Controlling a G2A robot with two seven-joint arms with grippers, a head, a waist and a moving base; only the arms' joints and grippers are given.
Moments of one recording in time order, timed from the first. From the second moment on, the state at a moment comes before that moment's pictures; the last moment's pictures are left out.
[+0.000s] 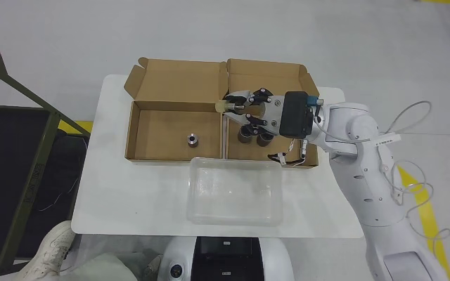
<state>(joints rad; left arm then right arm) 0.15 -0.27 -1.06 -1.30 2.57 -0.51 0.65 -0.90 -1.26 1.15 -1.71 -1.13 -1.00 0.01</state>
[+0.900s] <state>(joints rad) 0.15 -0.27 -1.06 -1.30 2.57 -0.51 0.65 -0.76 -1.29 1.00 -1.50 -1.02 -0.94 0.12</state>
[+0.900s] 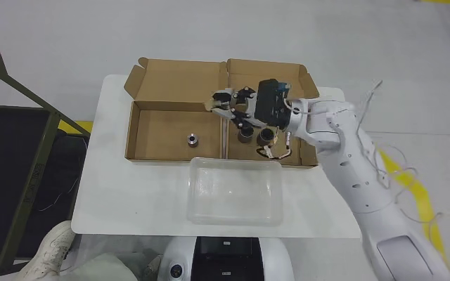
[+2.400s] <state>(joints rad) 0.15 -0.27 -1.06 -1.30 2.57 -0.51 0.65 -0.35 -1.68 0.47 -0.50 -0.87 -0.69 0.30</state>
